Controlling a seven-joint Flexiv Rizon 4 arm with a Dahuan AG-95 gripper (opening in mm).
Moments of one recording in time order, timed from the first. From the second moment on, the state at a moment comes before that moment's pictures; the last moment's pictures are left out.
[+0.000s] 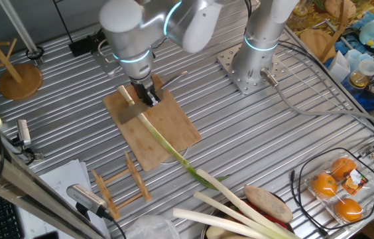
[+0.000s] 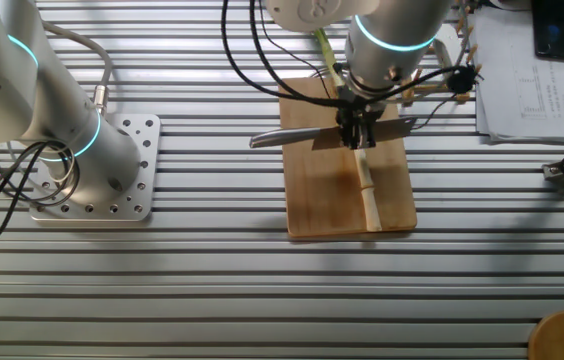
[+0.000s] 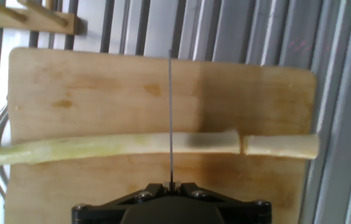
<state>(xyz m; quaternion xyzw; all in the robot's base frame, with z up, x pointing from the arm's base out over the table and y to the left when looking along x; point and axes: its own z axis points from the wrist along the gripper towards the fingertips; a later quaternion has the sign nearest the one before) 0.476 0.017 0.085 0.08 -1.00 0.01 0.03</state>
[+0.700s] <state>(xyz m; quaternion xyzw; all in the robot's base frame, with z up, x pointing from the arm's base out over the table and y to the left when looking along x) 0.501 0.001 0.095 0.10 -0.99 0.00 0.00</state>
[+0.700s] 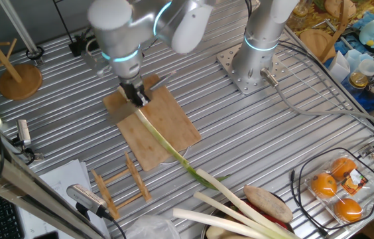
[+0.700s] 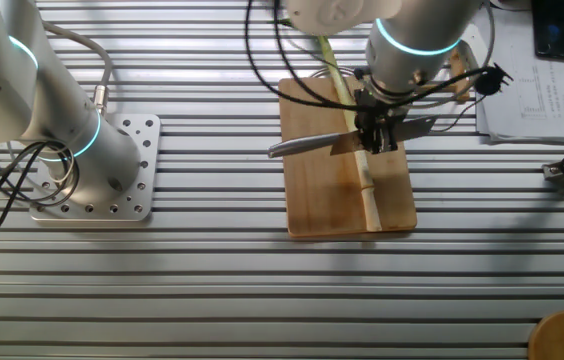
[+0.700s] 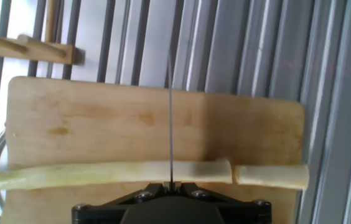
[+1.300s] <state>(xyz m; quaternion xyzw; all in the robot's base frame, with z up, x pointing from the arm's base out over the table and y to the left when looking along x) 0.503 -0.009 0.088 0.08 -1.00 -0.04 0.00</state>
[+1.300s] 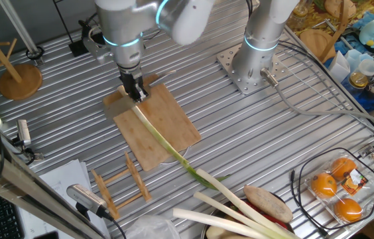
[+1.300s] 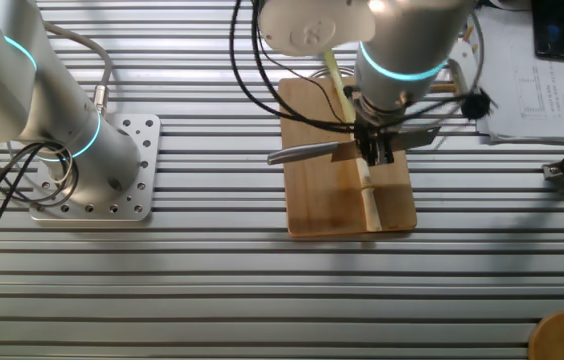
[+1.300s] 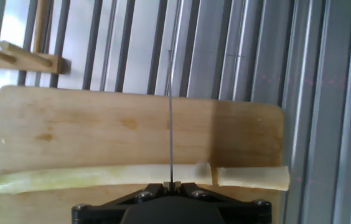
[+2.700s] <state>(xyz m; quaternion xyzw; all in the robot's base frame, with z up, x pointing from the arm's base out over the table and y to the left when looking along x) 0.506 0.024 0.070 0.06 -1.00 -0.04 0.03</state>
